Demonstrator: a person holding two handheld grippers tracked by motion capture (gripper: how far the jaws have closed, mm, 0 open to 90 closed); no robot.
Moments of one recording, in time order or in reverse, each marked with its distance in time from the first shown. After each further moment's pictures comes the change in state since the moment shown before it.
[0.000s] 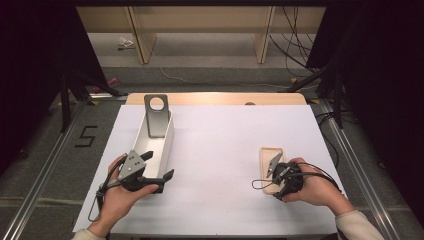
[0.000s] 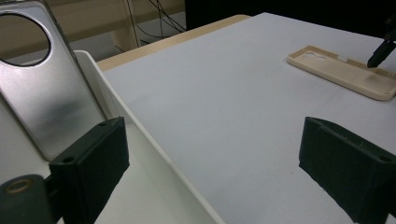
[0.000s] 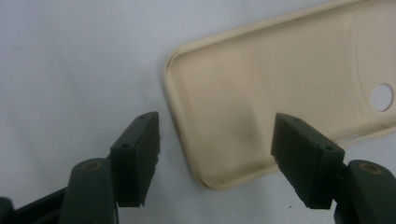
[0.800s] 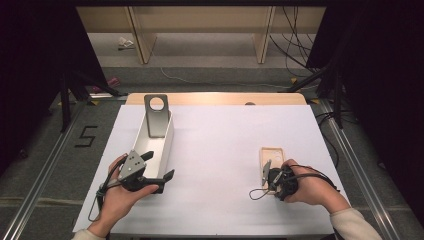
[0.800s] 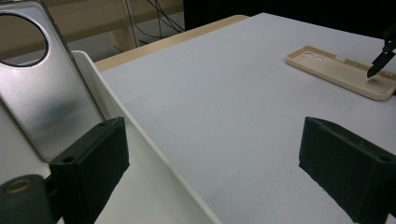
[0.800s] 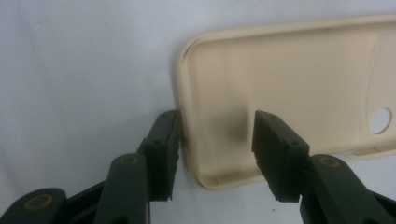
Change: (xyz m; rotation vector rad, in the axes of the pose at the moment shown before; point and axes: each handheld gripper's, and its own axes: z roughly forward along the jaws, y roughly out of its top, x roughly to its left) left arm 0.000 0.000 0.000 0.000 -0.007 0.001; right arm 0.009 0.012 0.006 0.103 -0.043 -0.186
